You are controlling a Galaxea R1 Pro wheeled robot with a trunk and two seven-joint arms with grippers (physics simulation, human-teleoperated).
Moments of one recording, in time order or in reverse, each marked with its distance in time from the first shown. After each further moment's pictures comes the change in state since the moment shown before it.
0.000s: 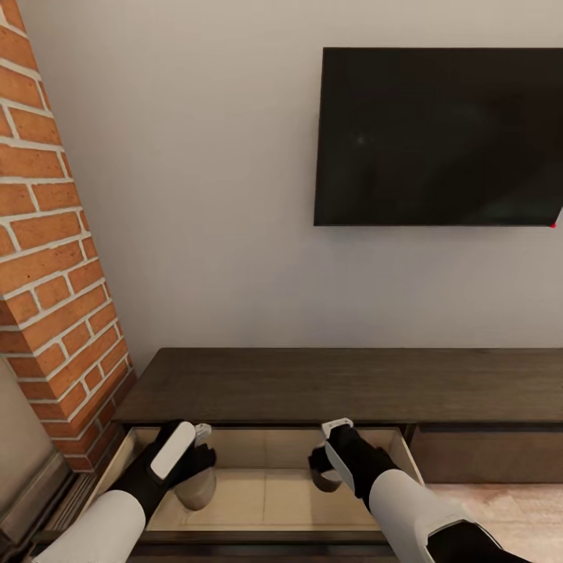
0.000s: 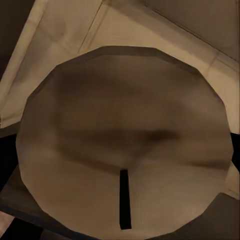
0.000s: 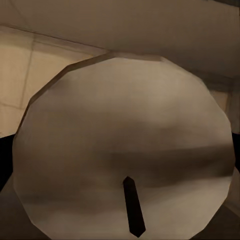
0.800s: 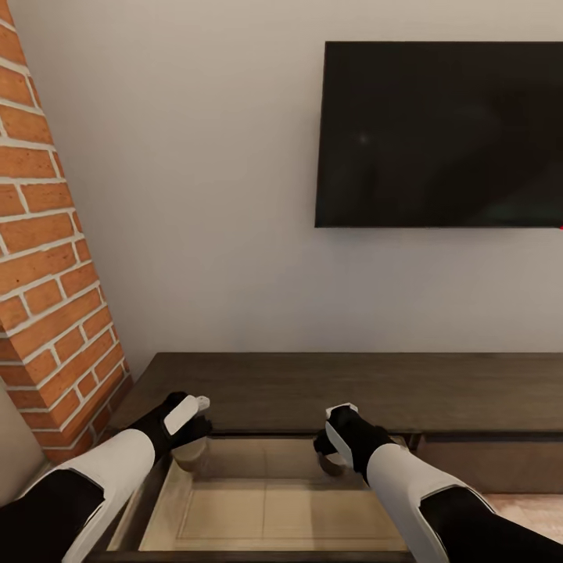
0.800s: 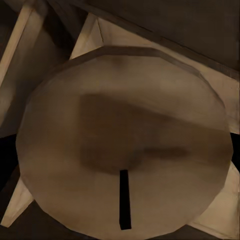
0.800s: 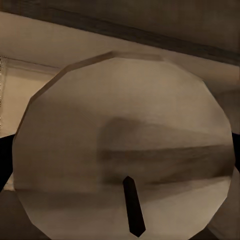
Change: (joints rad) left arm -0.287 0.013 -0.243 0.424 -0.001 -0.135 -0.221; right arm -0.108 0.000 -0.002 0.094 -0.015 0.029 -0.056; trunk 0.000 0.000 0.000
